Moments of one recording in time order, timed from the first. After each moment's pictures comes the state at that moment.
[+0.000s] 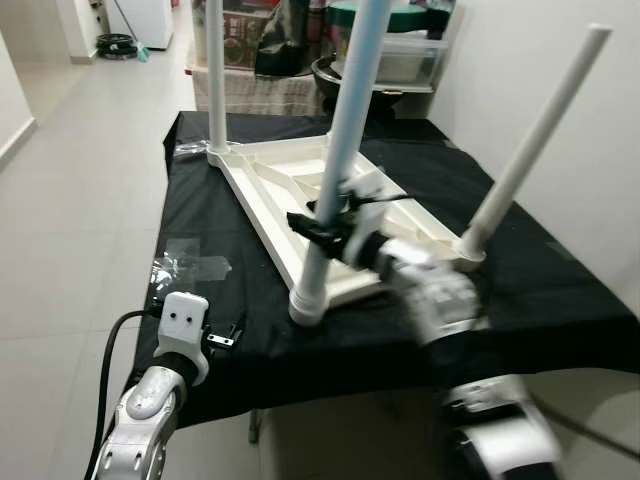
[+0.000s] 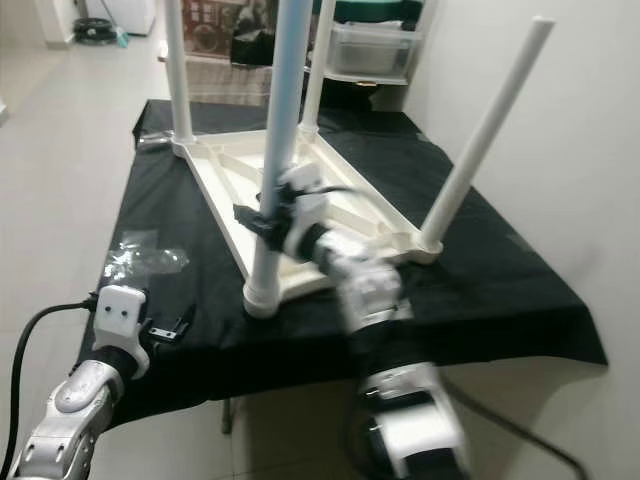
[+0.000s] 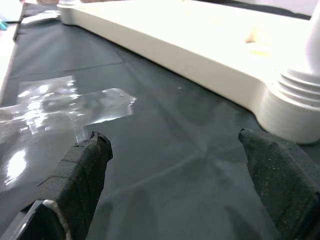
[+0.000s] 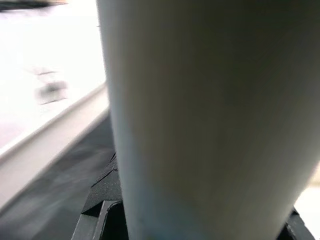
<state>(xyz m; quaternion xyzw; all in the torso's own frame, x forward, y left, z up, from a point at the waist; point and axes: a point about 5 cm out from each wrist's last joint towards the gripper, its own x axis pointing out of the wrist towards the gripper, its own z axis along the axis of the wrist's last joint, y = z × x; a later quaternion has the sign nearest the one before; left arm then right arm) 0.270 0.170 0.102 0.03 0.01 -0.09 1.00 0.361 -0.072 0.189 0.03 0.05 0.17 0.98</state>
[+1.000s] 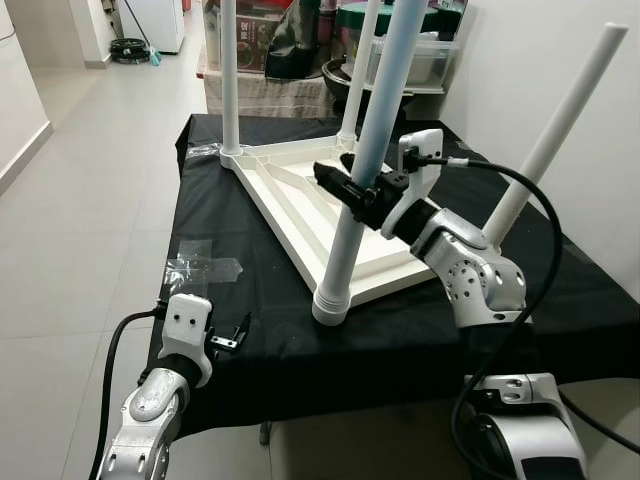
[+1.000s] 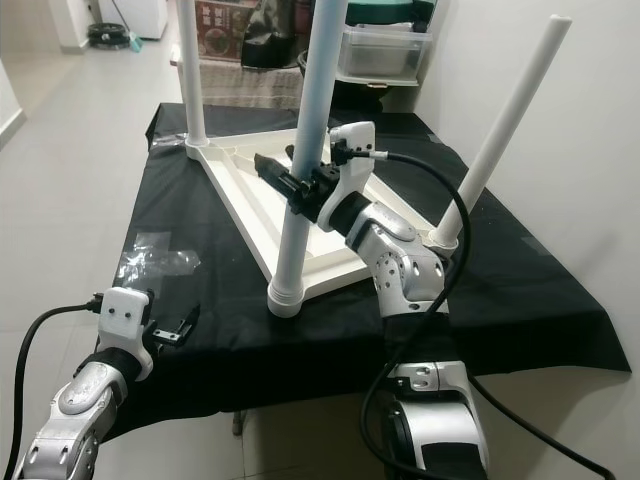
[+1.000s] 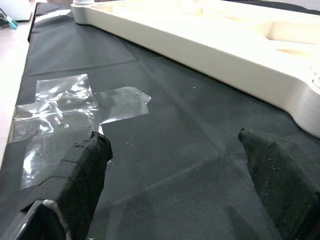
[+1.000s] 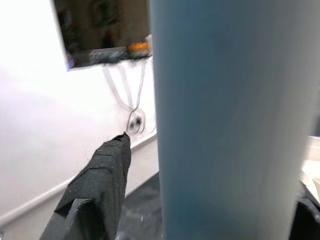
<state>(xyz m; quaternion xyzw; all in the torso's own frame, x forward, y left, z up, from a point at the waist) 0.271 0.170 0.103 0.03 0.01 -0.09 1.00 0.359 -0.105 0.256 0.07 -0.07 0.44 0.89</state>
